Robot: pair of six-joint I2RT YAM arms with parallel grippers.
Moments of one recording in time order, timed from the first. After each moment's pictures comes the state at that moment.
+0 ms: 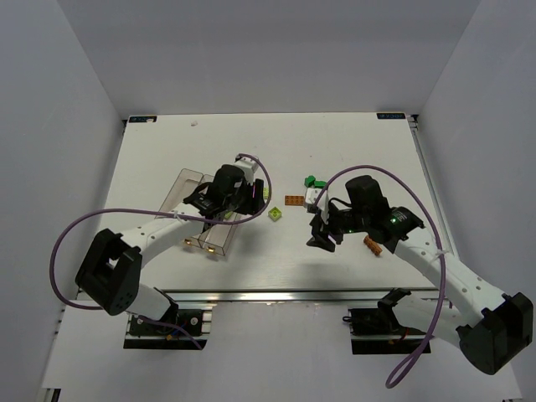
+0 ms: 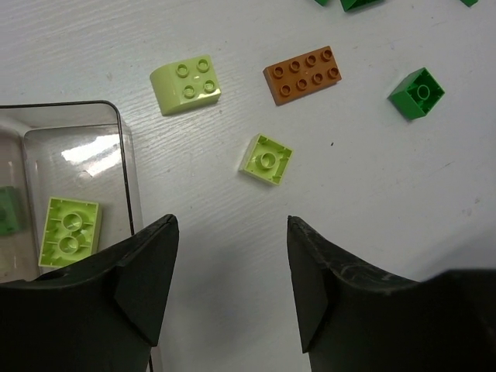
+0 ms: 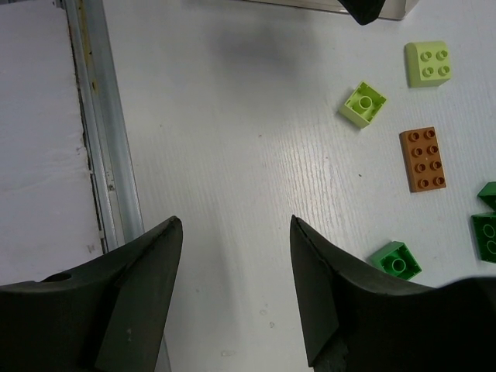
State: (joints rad) left arm -0.63 1.45 0.92 -0.11 0.00 -0.28; right arm 0.60 1.02 0.85 -0.58 -0.63 -0.56
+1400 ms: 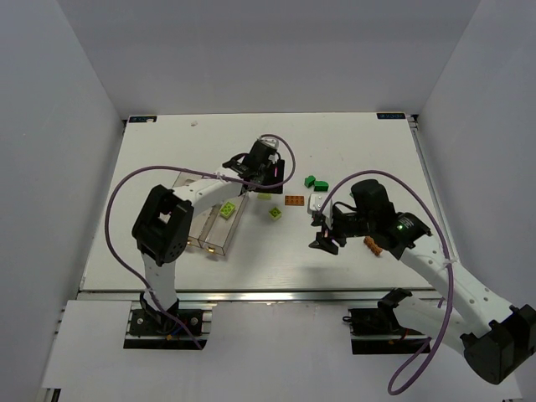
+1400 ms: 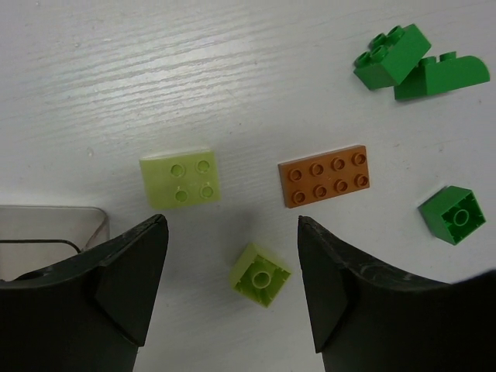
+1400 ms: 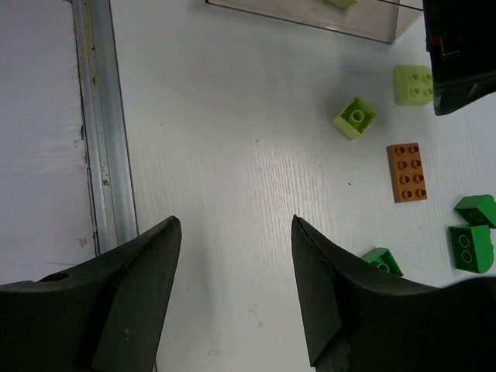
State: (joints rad) left arm -0.64 1.93 1.43 -0.34 -0.12 -0.40; right arm 0.60 0.95 0.83 -0.59 -0.65 -0.62
